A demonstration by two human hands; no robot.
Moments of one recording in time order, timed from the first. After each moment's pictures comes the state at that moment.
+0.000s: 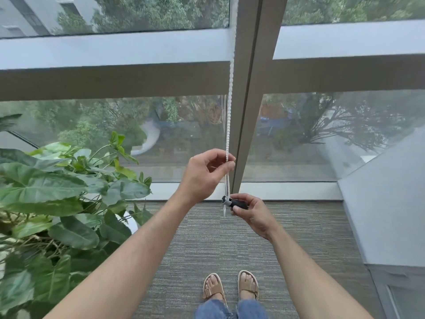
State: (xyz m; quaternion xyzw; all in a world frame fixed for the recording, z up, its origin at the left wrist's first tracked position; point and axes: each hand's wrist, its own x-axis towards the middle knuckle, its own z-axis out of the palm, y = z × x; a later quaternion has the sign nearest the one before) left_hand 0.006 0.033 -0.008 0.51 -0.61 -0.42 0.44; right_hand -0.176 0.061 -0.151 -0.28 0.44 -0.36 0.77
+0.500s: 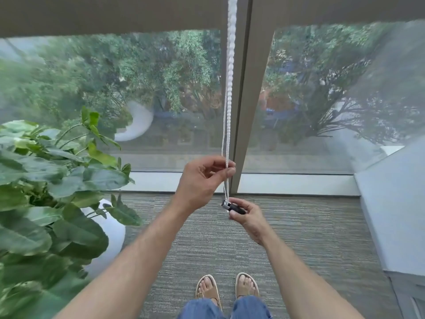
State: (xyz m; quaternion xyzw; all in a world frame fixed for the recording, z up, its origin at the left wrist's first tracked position) left_hand -0.016 0.014 -0.157 0.51 -0.56 -0.47 0.46; right_hand -0.183 0.042 -0.314 -0.27 0.52 -0.32 0.74
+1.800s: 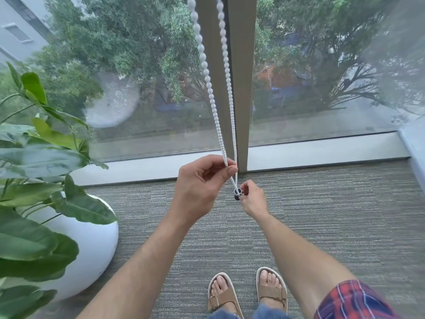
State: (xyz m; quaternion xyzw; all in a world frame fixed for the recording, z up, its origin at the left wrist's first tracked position) left_hand -0.027 0.030 -0.349 0.51 -0.57 -0.46 0.46; right_hand -0.164 0.009 -0.555 -0.49 0.72 -0.14 0.47
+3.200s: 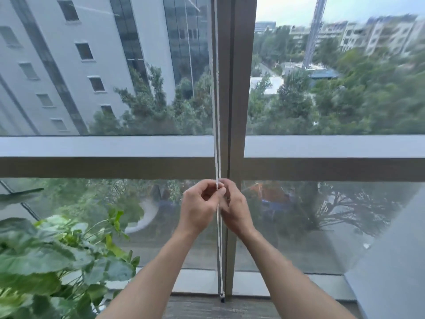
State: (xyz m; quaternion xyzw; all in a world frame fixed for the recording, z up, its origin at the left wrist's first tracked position) left_hand -0.037 -0.017 0.059 0.48 -0.60 -0.26 0.59; right_hand -0.150 -0.045 0.031 -0.67 0.48 -0.48 0.30
